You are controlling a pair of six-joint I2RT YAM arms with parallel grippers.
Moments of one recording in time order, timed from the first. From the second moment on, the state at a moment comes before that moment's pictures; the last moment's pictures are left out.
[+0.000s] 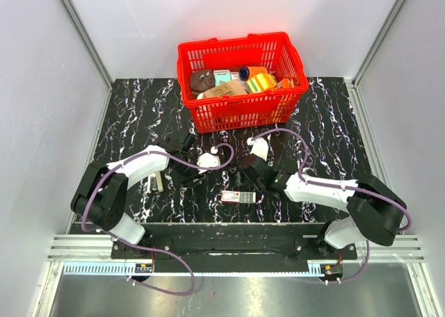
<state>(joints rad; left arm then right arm) -0.48 1.54 0.89 -0.65 0.37 0.81 0.95 1.44 0.73 -0.07 0.48 0.64</state>
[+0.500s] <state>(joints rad) -0.48 1.60 0.89 -0.61 0.36 0.81 0.95 1.44 0.73 -0.07 0.47 0.65</state>
